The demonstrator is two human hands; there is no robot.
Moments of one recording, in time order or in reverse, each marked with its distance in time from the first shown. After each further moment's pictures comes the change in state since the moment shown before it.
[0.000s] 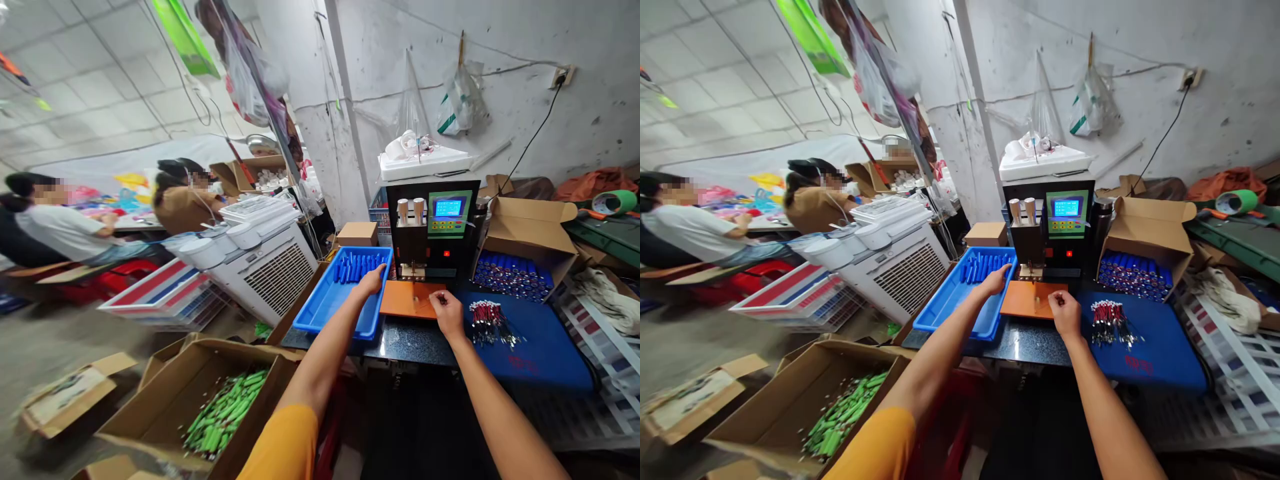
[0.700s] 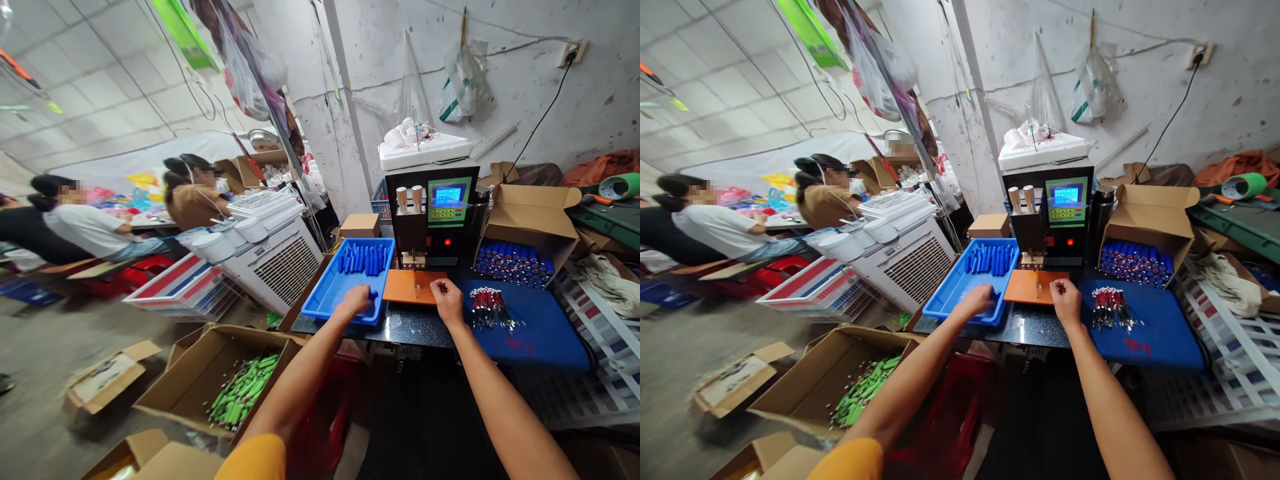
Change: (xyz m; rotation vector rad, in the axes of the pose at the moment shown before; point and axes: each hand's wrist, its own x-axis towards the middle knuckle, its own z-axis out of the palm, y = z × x) left_hand -0.102 -0.015 -0.006 0.216 -0.073 -0.093; right_hand -0.004 0.004 0.000 -0.033 0.014 -0.035
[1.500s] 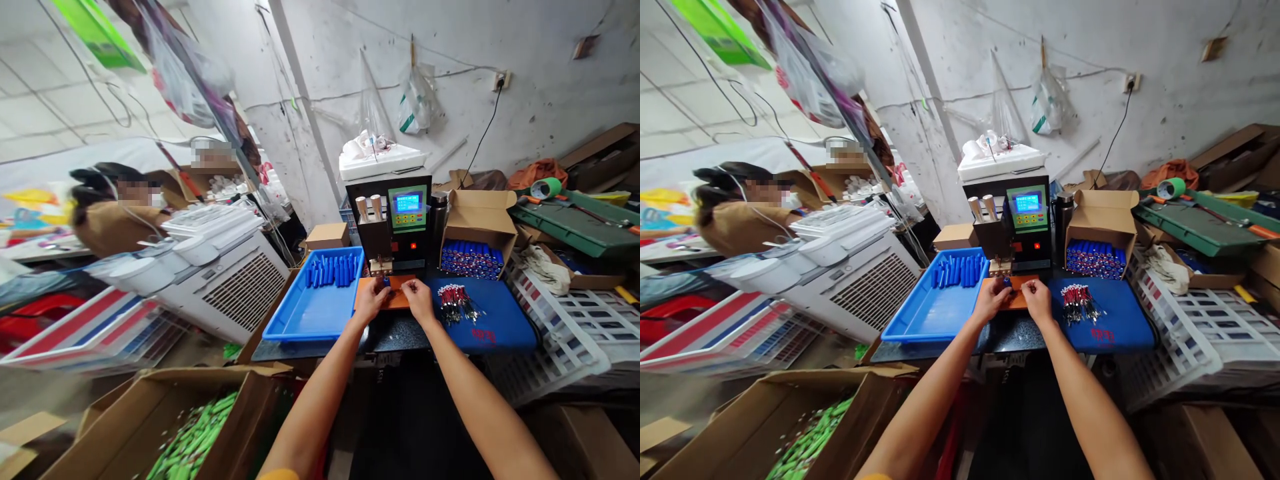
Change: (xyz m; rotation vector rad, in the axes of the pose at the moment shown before) left_hand 0.022 0.122 0.031 -1.075 0.290 0.329; right_hand 0.007 -0.015 -0.004 0.123 -0.011 0.119
